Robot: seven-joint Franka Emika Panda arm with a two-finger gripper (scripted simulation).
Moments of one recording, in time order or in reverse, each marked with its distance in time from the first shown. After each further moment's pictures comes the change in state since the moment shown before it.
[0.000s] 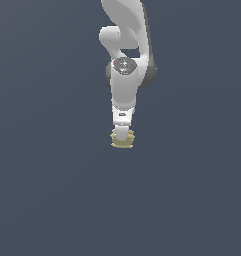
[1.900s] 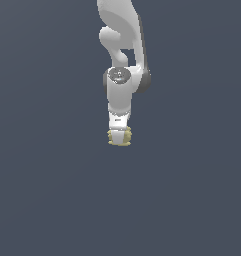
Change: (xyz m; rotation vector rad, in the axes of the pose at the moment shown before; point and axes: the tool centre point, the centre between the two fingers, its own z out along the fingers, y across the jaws) arm -0.015 -0.002 0.031 0.000 0.000 -0.005
